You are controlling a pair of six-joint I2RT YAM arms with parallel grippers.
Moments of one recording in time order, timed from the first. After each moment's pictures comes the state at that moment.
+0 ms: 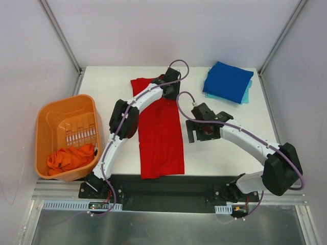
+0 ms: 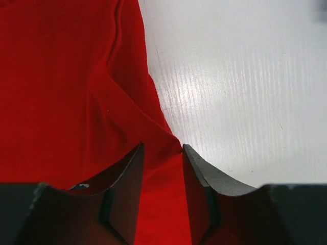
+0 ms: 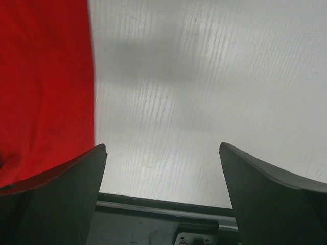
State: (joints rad) left arm -0.58 2.49 2.21 -0.61 -0.01 -0.38; right arm 0.67 1.39 1.01 -0.82 0.18 0.43
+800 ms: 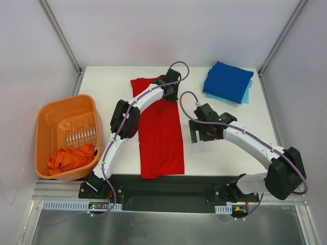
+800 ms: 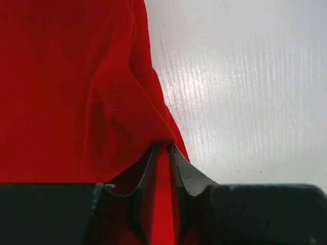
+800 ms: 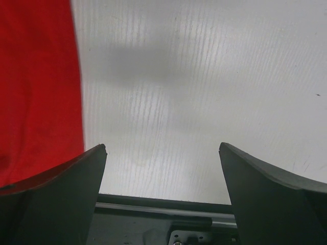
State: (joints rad) left arm -0.58 2.51 2.23 -0.64 -0.01 -0.38; right arm 0.66 1.34 1.00 -0.85 0.22 0.43
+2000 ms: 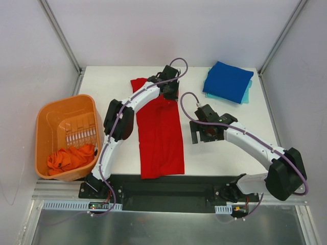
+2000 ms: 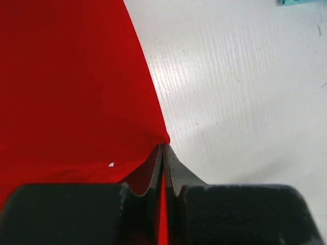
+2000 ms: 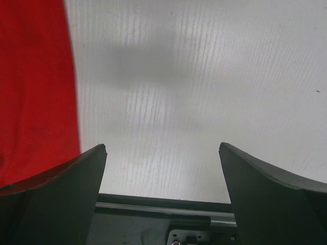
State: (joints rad) left arm -0.58 2.36 2.10 -0.64 0.13 -0.38; right arm 0.65 1.33 0.98 -0.84 0.22 0.43
